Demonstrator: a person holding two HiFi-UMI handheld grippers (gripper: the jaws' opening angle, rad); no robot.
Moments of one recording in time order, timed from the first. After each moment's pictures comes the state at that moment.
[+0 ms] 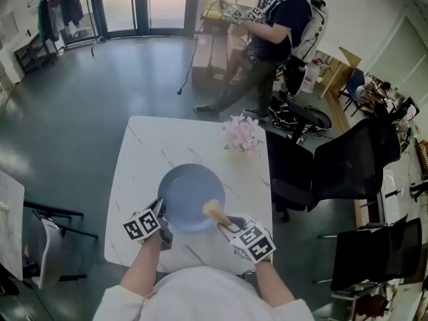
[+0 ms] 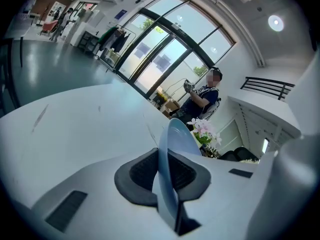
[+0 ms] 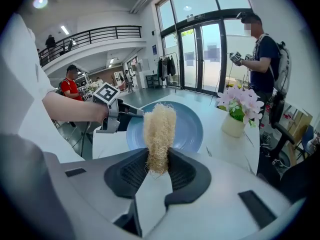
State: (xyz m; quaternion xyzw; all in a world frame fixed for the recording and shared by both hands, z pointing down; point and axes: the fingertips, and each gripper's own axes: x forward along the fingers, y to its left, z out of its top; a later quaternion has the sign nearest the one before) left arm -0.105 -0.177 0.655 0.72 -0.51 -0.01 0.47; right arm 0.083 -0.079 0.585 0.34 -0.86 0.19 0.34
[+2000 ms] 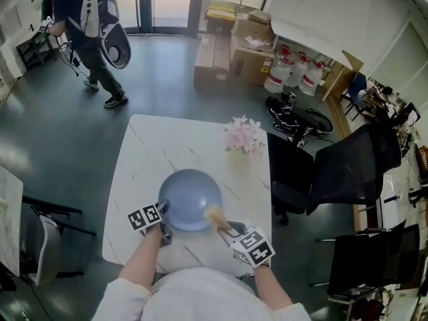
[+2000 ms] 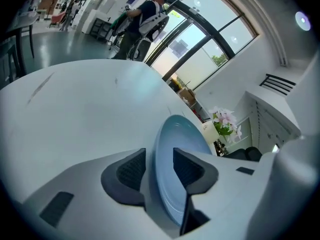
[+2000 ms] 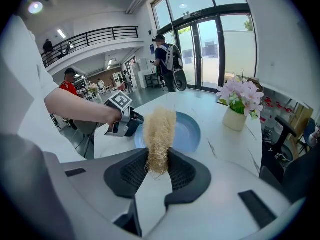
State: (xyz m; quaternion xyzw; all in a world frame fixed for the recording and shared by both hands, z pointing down) left arm -0.108 -0.180 0.729 0.66 -0.52 0.06 0.54; right arm 0.084 -0.073 0.600 0.34 -0.85 0.21 0.33
